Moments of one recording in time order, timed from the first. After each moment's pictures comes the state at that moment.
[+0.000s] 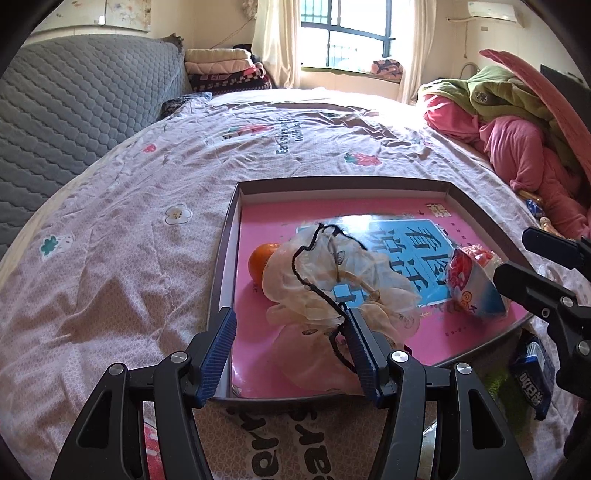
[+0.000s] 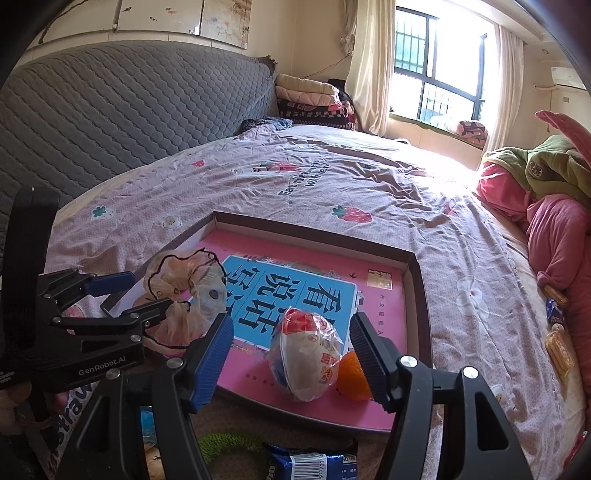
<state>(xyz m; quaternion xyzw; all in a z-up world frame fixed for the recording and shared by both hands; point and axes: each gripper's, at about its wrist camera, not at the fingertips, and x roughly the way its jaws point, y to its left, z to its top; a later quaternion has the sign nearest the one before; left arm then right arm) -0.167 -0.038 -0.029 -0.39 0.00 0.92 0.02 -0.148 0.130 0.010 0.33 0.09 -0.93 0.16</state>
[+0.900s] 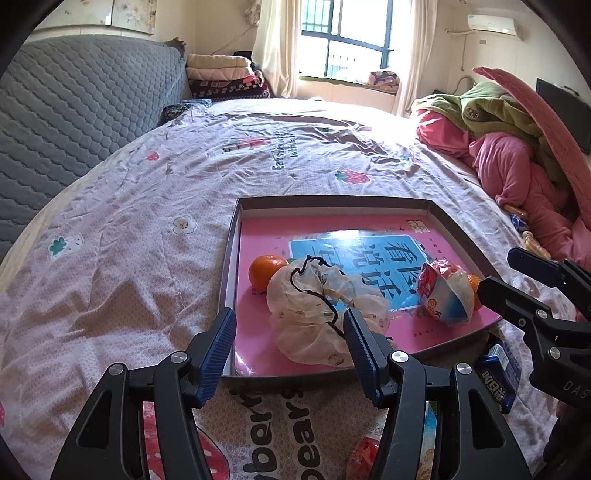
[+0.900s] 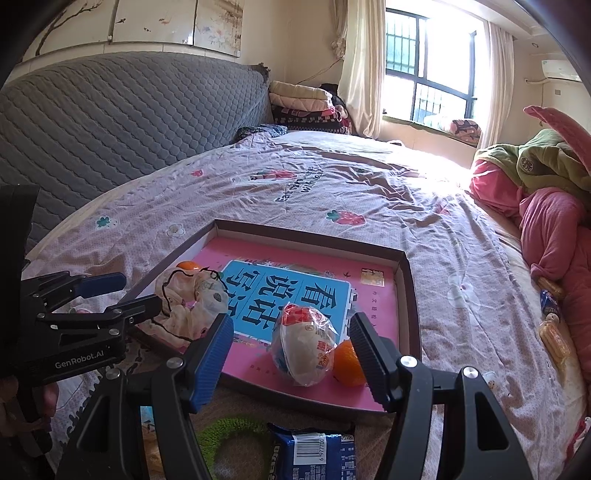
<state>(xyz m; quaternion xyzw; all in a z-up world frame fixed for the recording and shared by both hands) -0.141 -0.041 0.002 -0.37 -0.02 0.93 0.04 -0.129 0.139 0.022 0.32 0.07 -0.93 0.15</state>
